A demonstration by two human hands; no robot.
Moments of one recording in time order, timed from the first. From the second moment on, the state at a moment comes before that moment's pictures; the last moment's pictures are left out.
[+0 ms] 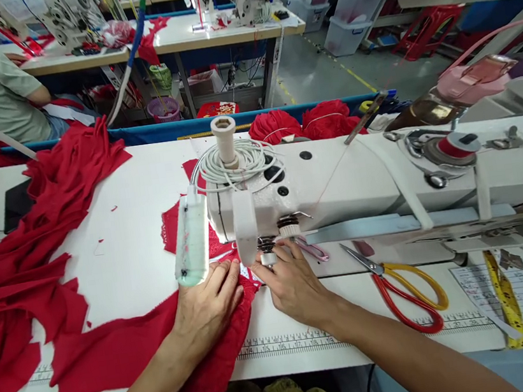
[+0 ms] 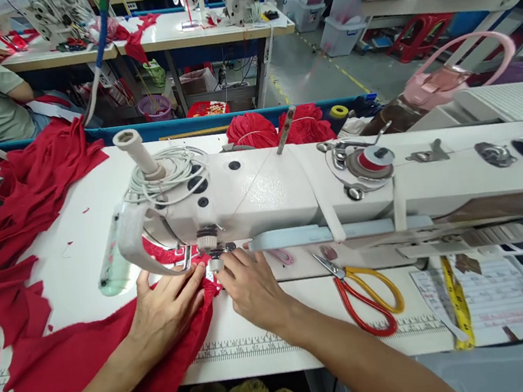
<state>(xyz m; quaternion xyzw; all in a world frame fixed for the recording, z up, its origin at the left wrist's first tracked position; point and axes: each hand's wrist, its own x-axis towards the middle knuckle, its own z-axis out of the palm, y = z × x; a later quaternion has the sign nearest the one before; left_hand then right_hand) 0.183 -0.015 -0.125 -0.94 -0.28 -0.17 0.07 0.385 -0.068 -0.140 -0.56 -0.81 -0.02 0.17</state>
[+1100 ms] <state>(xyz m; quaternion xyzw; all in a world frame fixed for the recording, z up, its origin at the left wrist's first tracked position) 0.178 -0.006 -0.117 -0.94 -0.30 -0.12 -0.05 0.392 -0.068 -0.138 -0.45 -0.86 -0.06 0.25</state>
